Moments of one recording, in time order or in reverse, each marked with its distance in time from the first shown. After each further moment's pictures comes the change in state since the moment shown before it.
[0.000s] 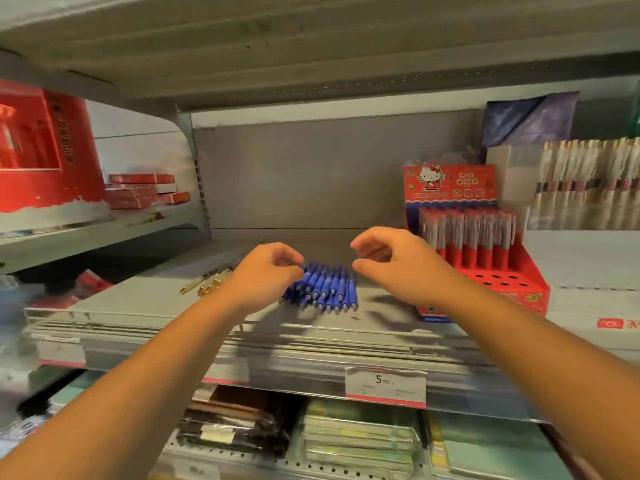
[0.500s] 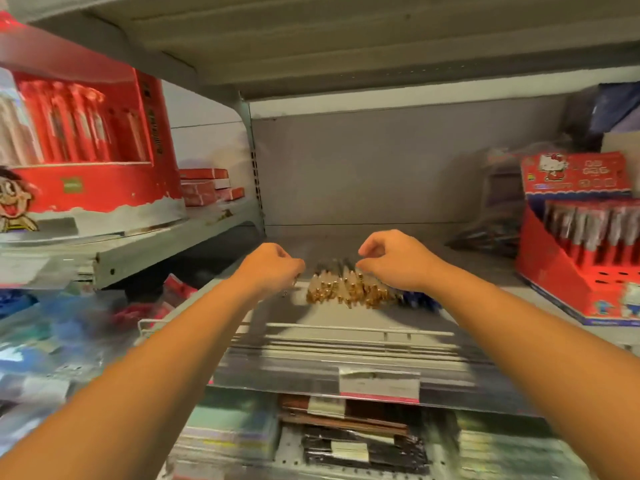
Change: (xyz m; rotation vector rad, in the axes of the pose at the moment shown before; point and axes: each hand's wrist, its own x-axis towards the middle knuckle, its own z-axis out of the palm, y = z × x) left_hand 0.044 -0.113 -0.158 0.189 0.012 -0.126; right_hand 0.109 -0.074 0.164 -0.134 -0.075 0.229
